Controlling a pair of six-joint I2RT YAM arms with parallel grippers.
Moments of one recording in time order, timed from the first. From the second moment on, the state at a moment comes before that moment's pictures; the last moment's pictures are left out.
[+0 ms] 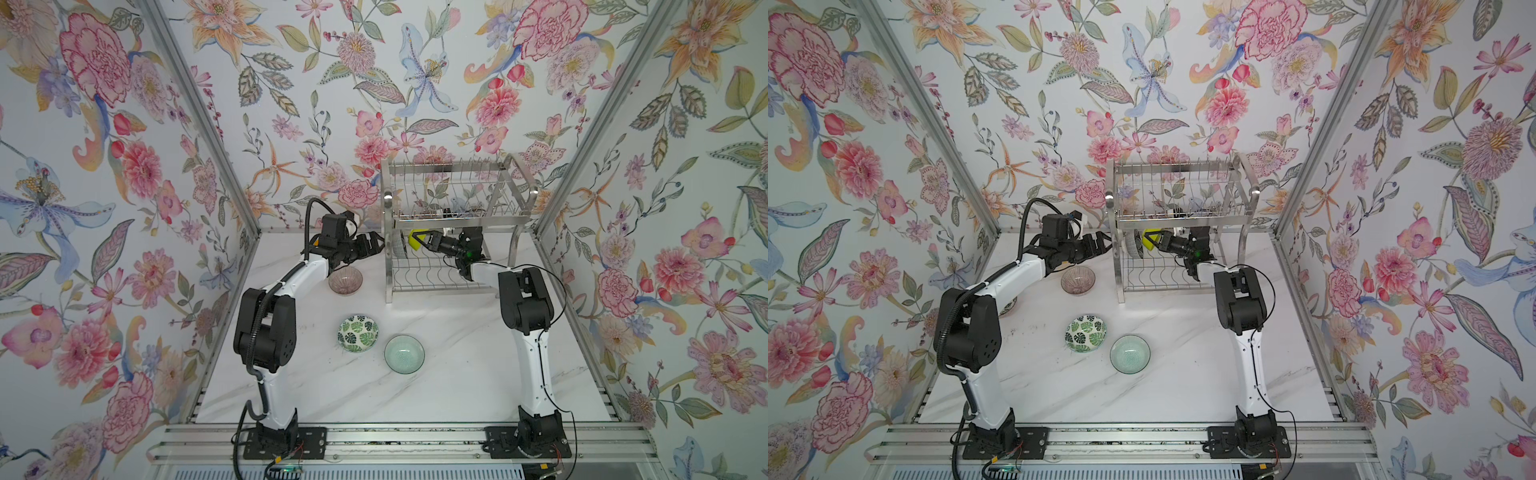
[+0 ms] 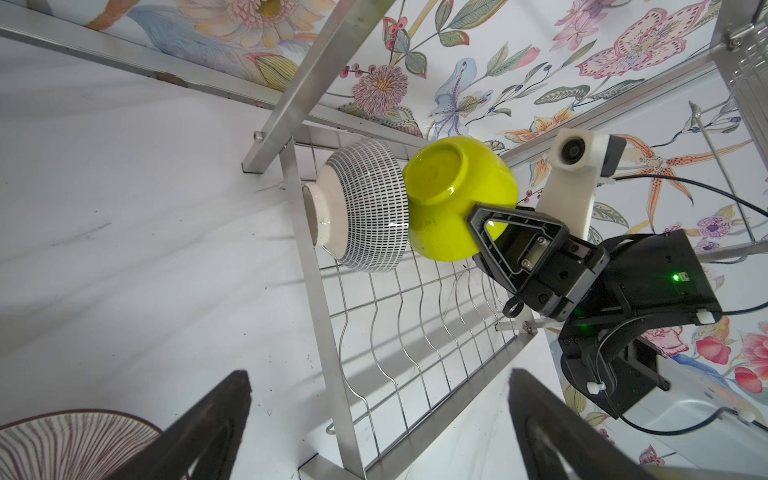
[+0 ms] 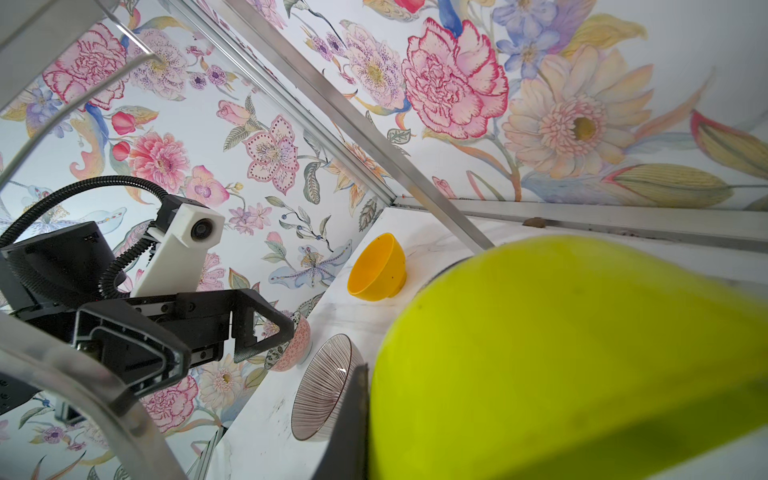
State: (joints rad) left arm -0.27 1.92 1.51 -0.18 0.47 -0.54; right arm 0.25 2.40 1.68 0.71 -0.92 0.79
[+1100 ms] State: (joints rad) left arm -0.28 1.92 1.48 -0.17 0.46 -0.52; right arm 0.26 2.53 1.85 0.64 -1.01 0.82
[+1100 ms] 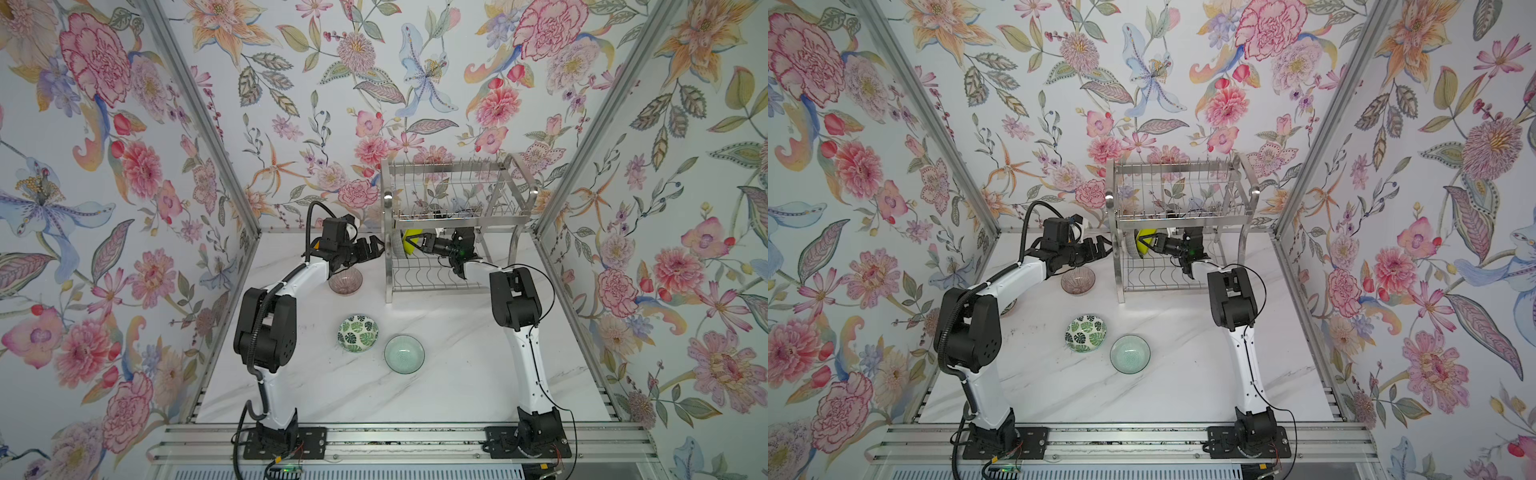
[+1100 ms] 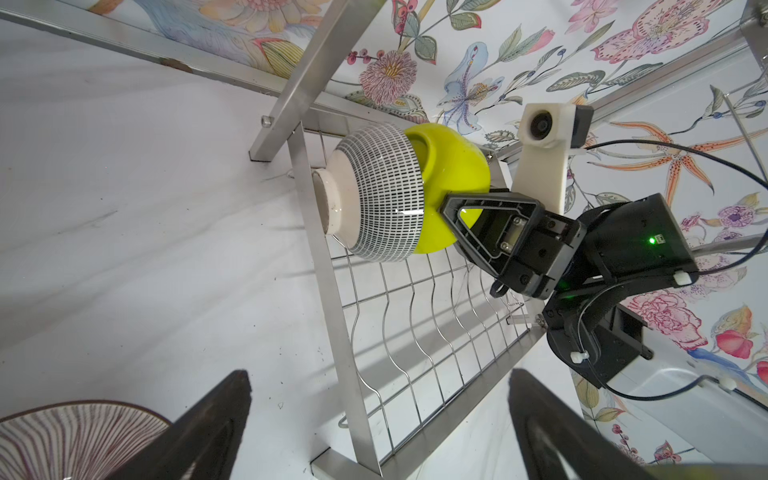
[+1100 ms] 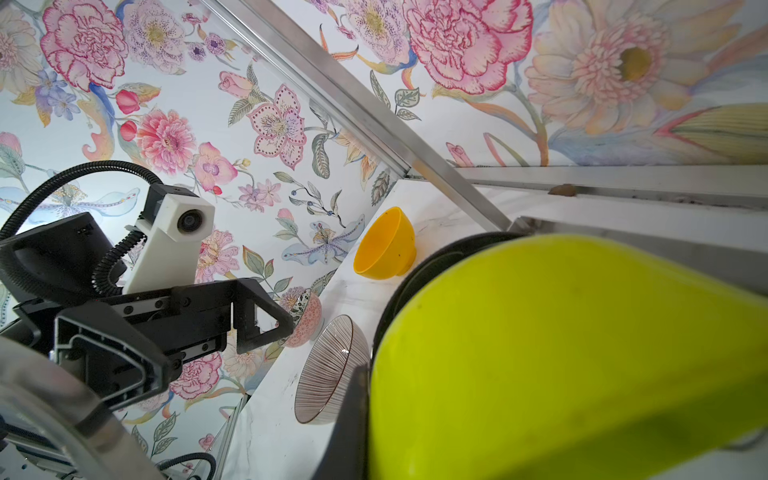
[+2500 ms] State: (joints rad) left arm -0.29 1.92 1.48 -0.17 0.44 -0.50; right arm 0.27 2.54 1.89 0.49 -1.00 0.74
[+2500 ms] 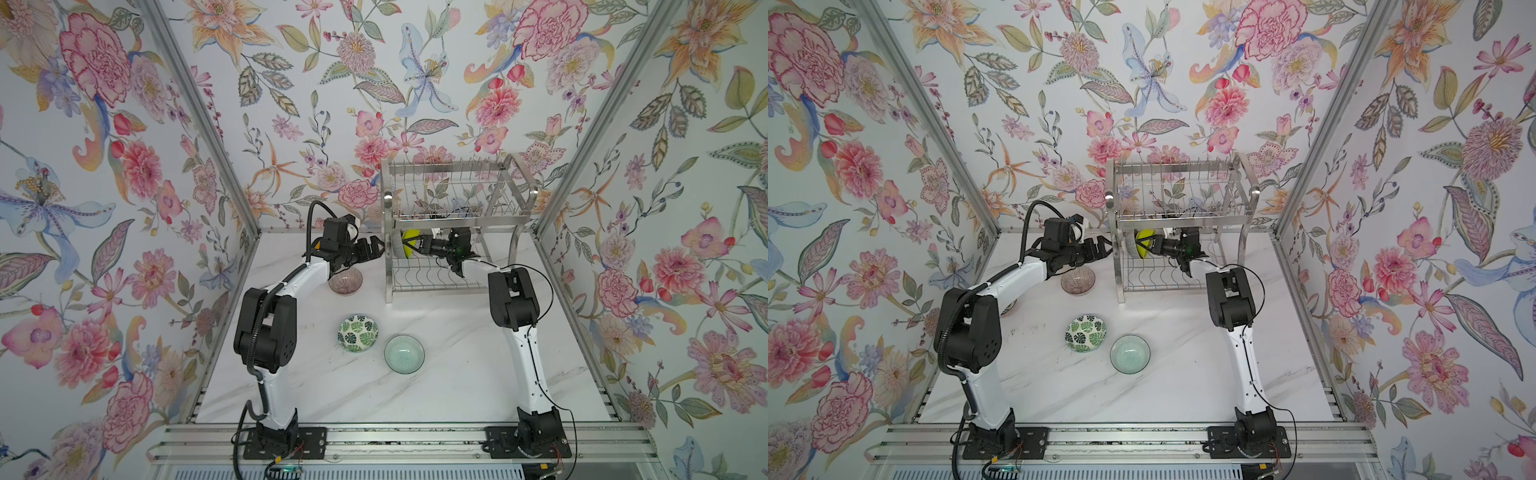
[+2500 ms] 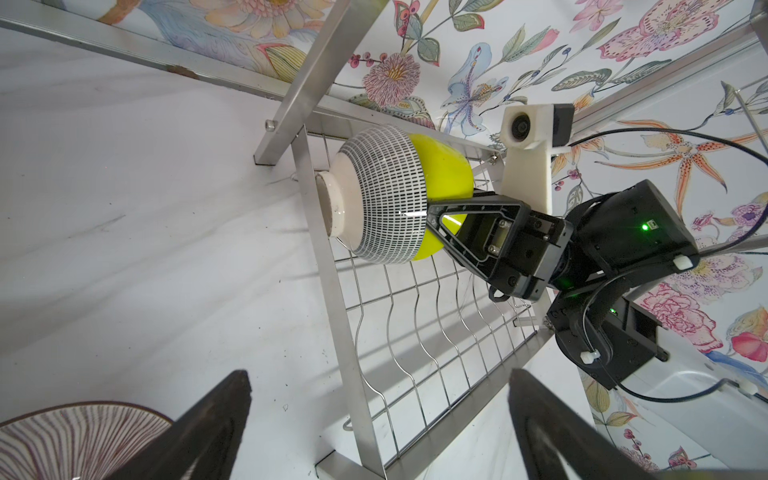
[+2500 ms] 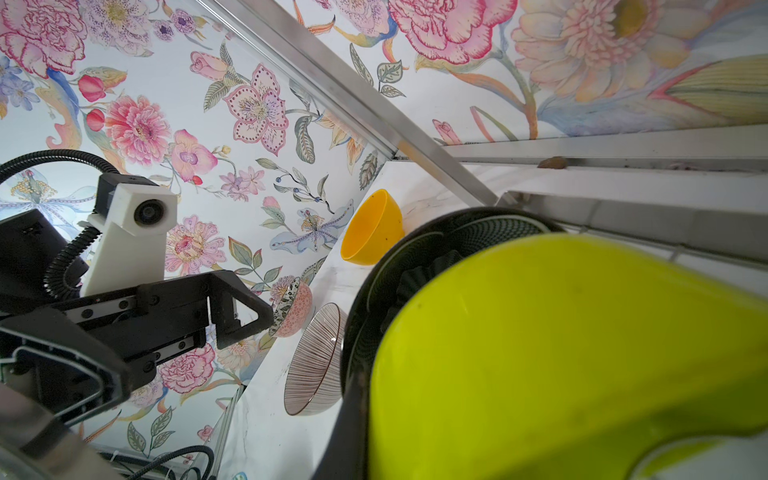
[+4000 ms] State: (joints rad) left arm -0.29 1.92 1.48 -0.17 0.44 -0.50; right arm 0.27 2.54 1.87 0.48 -0.97 0.72
